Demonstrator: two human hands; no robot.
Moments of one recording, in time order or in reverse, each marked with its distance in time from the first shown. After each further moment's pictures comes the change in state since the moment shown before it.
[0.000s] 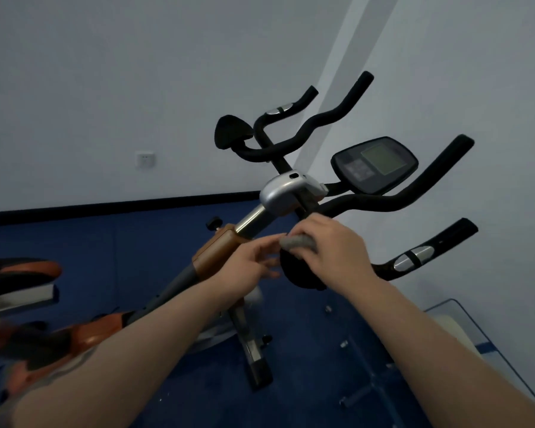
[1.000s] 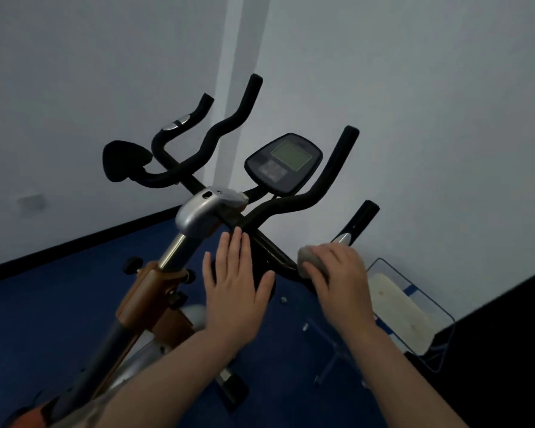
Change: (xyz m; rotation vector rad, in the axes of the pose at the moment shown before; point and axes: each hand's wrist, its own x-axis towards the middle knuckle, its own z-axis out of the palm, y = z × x) left_hand 0.034 -0.015 0.075 1.227 0.243 0.319; right_hand -0.086 0.055 -0.012 -0.139 0.401 0.443
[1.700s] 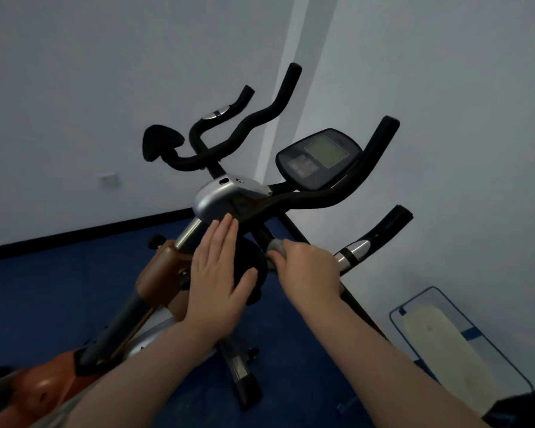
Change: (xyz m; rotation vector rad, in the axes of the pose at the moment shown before) left_hand -0.005 0.002 0.009 -0.163 0.237 -0.019; right_hand 0.043 -0.009 0.040 -0.188 -0.379 -0.157
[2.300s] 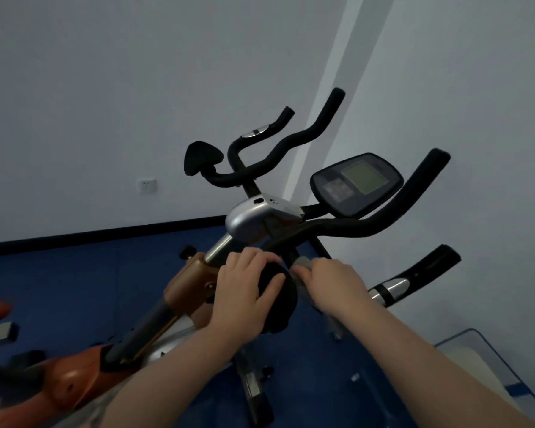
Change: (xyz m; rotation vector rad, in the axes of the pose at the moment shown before) left_hand 0.021 -0.008 -0.004 0.009 0.037 -0.064; right_hand 0.043 0.006 0.000 0.161 -0.356 0.006
